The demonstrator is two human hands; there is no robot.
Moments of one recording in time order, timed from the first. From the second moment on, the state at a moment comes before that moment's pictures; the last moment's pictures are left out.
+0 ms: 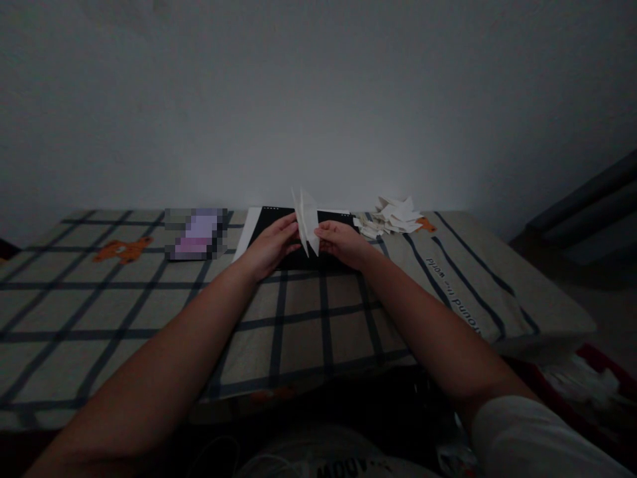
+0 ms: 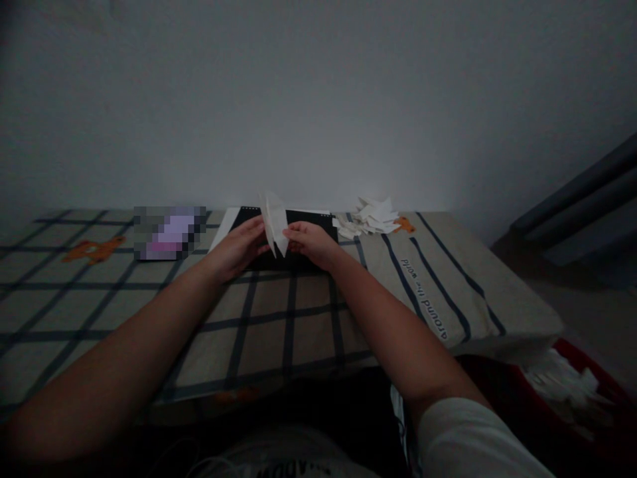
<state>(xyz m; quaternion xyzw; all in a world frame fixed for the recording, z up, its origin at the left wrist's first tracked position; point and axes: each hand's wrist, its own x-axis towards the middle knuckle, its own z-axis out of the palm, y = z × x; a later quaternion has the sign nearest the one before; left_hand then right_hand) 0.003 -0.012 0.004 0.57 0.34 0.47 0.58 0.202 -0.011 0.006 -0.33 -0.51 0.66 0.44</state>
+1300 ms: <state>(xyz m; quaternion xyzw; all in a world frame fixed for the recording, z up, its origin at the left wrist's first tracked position) -0.002 -0.013 0.006 0.64 0.50 0.41 0.41 0.212 -0.008 0.008 -0.50 -0.64 0.39 0.42</state>
